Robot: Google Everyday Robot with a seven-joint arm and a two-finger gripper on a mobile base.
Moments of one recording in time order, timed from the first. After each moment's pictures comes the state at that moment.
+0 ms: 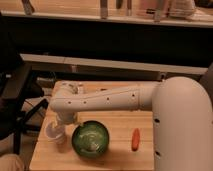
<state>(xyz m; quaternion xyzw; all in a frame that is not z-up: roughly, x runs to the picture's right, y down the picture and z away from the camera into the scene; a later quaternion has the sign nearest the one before) -0.190 0.196 0.755 -0.15 -0.31 -0.71 0.62</state>
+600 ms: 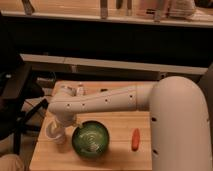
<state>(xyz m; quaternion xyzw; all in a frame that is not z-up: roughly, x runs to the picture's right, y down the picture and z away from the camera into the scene) -0.192 0.203 0.755 -0.15 -0.31 -0.71 0.61</state>
